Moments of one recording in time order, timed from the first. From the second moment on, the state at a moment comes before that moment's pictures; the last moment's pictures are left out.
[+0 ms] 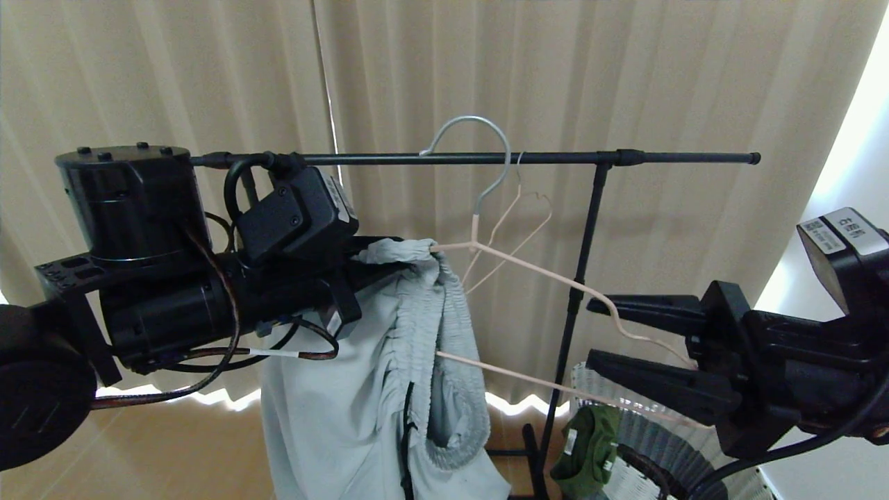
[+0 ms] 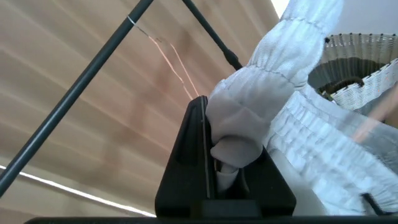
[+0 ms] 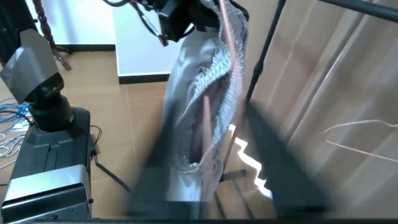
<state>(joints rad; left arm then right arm) -0.51 1.57 -0.84 -0.61 -0.37 0.68 0.50 1.40 -0.48 -0.90 0.69 -0.01</state>
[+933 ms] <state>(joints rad) -0.42 1.56 -0.77 -0.60 0.28 0.43 0.36 1.45 -0.48 -0.93 0.29 -0.05</state>
